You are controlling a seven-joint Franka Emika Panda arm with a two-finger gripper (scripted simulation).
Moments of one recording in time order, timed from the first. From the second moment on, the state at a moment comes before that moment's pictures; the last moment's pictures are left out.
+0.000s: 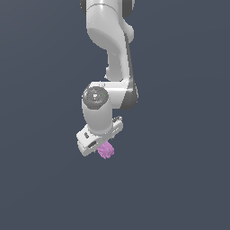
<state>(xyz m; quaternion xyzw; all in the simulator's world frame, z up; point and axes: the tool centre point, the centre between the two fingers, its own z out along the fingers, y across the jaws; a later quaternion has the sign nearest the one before) 0.074 -0.051 0.111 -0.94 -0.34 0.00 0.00</state>
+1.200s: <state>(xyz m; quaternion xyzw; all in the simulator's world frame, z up) 0.074 -0.051 0.061 -0.94 -0.34 0.00 0.00</state>
